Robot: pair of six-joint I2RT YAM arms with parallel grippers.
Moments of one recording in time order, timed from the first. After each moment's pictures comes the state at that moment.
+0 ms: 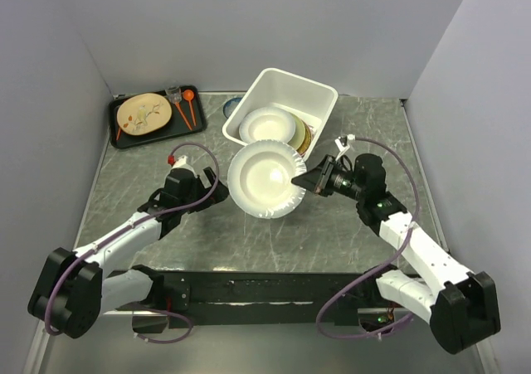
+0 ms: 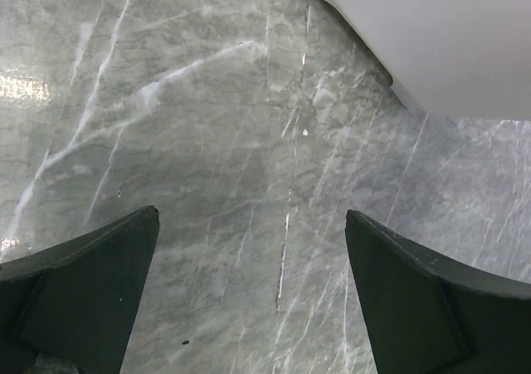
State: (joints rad) left arm -0.44 1.12 0.51 -0.01 0.00 -0.77; right arm 0.34 0.98 0.61 0.10 -0.57 0.84
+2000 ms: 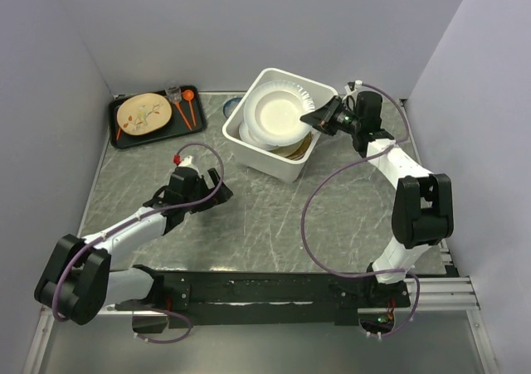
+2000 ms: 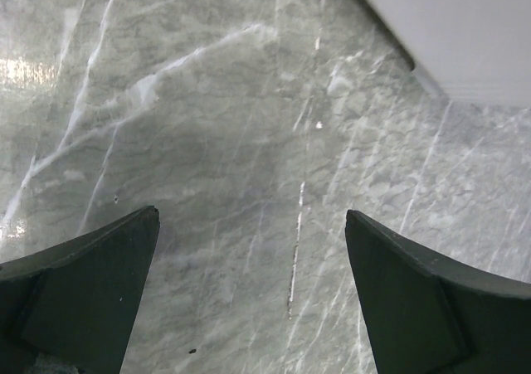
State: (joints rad) left arm -0.44 1.20 0.52 0.02 0.03 -0.75; right arm 0.11 1.69 1.21 0.17 -0.66 0.89
